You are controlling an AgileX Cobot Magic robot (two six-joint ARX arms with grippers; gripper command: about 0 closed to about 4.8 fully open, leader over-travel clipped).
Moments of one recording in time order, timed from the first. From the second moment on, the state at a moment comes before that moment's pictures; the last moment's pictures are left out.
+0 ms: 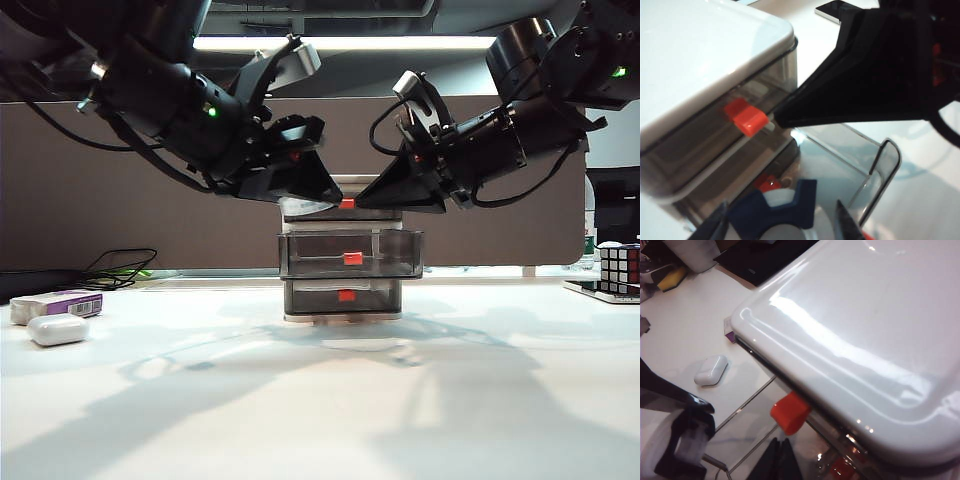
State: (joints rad) left arm -0.60 1.61 0.86 0.39 0.20 0.14; right arm 0.27 1.80 1.07 0.30 -0.73 0.05
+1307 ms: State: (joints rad) left arm -0.60 1.68 0.90 0.46 0.29 0.16; right arm 0.28 1.80 1.07 0.30 -0.75 0.06
